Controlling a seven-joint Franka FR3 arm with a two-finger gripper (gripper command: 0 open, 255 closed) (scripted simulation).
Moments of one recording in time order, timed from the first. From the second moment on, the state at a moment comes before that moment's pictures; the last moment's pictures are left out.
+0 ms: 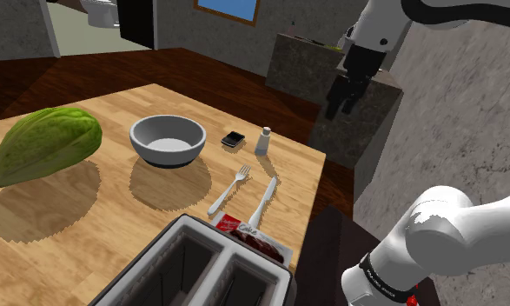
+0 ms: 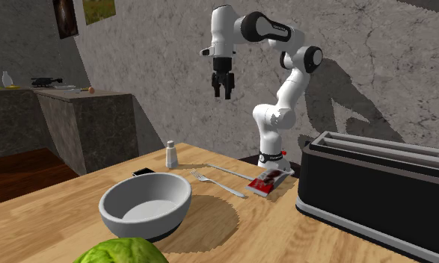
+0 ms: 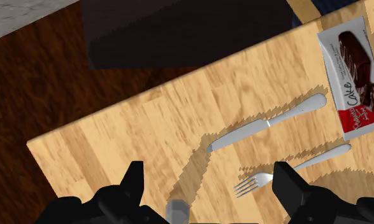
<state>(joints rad) 0.00 -0.76 0.02 -2.30 0.00 1.54 0.05</state>
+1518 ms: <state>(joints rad) -0.26 -0.53 0.66 -2.65 0.27 2.16 1.29</state>
